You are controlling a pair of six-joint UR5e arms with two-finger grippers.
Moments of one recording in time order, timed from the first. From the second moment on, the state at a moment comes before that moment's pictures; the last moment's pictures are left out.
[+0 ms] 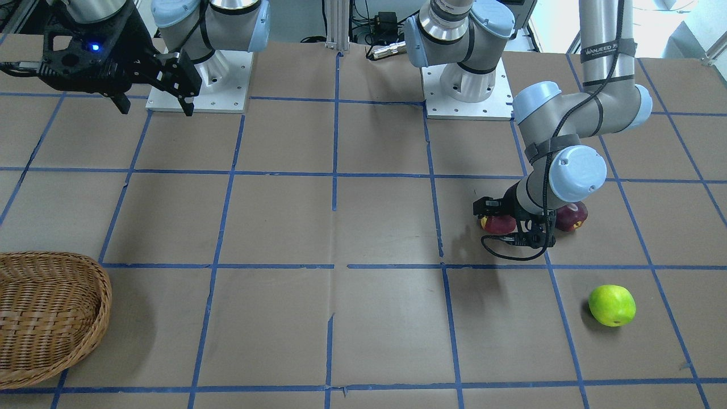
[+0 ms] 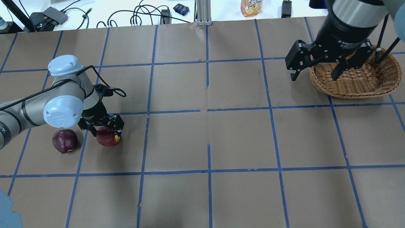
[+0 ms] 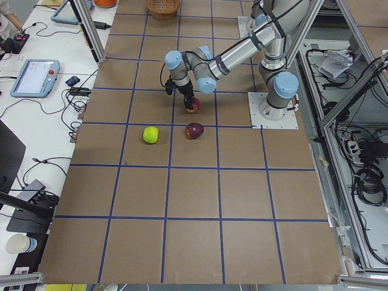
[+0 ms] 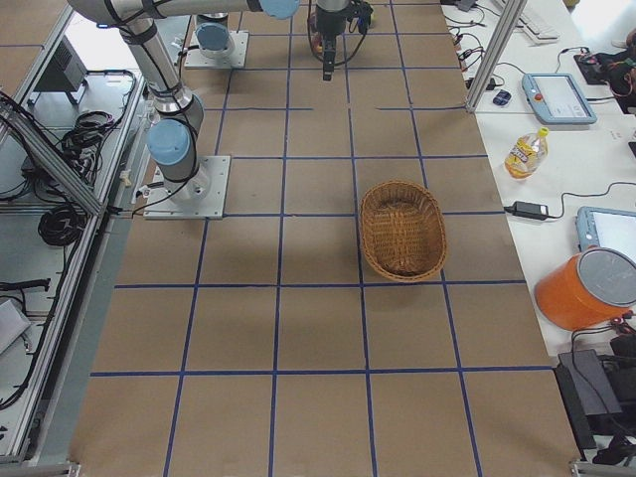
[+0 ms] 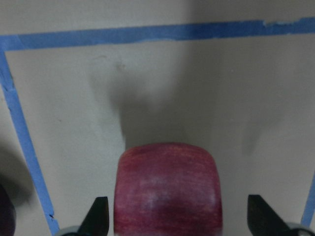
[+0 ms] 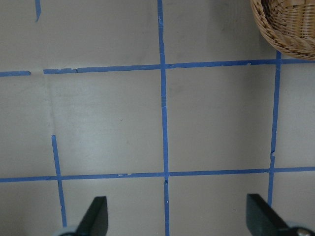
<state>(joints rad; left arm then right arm) -1.33 -1.84 -2.01 -1.14 1.65 0.27 1.54 -1.65 1.56 -1.45 -1.56 0.00</state>
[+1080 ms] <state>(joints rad) -1.73 -1.81 -1.85 -1.17 1.42 -0.28 1.54 -1.64 1.57 -1.44 -1.56 0.00</state>
